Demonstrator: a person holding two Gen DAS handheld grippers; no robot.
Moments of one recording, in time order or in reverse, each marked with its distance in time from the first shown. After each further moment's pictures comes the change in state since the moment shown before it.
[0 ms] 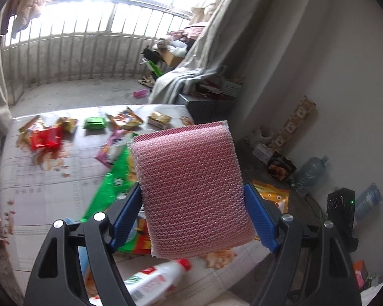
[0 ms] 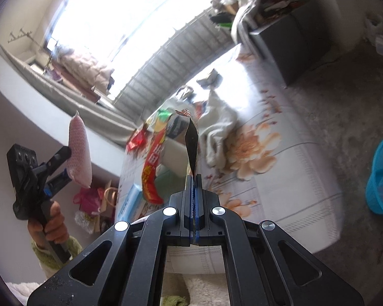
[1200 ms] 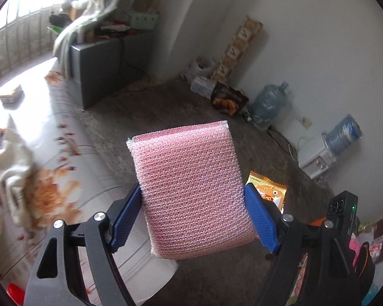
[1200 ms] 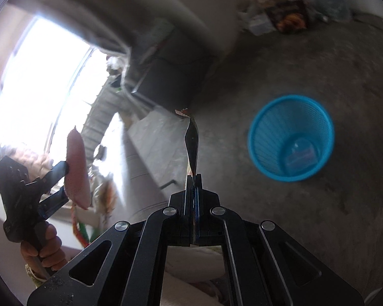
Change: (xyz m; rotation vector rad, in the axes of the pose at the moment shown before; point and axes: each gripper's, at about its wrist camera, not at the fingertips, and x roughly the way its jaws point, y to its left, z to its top) left arm 0.231 -0.260 -0.061 0.243 0.345 -0.238; right arm -0.140 -0.215 -0.057 0.456 -0.279 -0.295
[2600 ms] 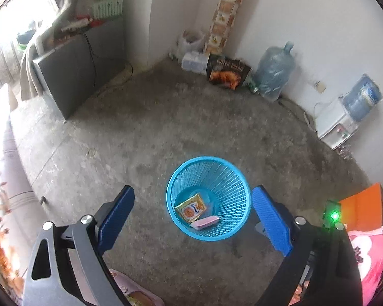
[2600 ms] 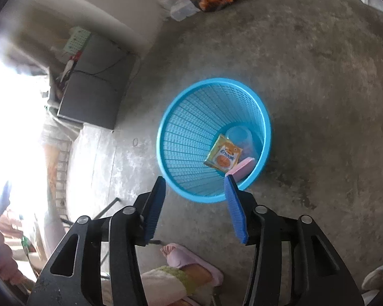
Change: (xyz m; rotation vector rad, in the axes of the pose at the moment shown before) left arm 0.144 -0.074 0.045 0.163 0.106 0.088; right arm 0.055 -0.115 0.027 0.182 0.022 -0.260
